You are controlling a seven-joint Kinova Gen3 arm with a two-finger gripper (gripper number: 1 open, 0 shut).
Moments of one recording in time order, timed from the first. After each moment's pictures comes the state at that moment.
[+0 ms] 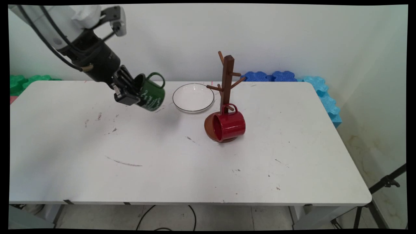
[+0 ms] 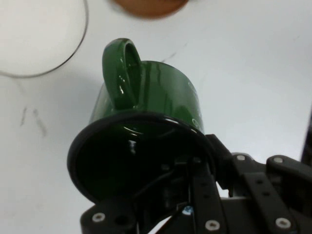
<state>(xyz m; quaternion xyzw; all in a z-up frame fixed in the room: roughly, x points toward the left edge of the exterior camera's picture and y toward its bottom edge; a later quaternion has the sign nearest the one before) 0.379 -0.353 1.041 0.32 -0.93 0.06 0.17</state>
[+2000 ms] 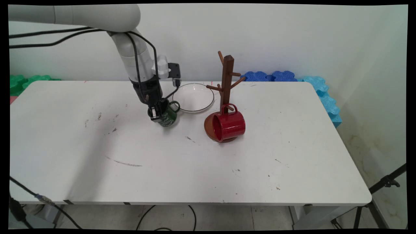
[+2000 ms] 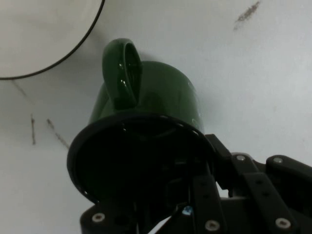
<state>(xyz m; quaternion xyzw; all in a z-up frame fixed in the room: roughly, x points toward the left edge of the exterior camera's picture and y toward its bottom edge) 0.324 -0.476 0.893 0.26 -0.96 0.04 0.01</state>
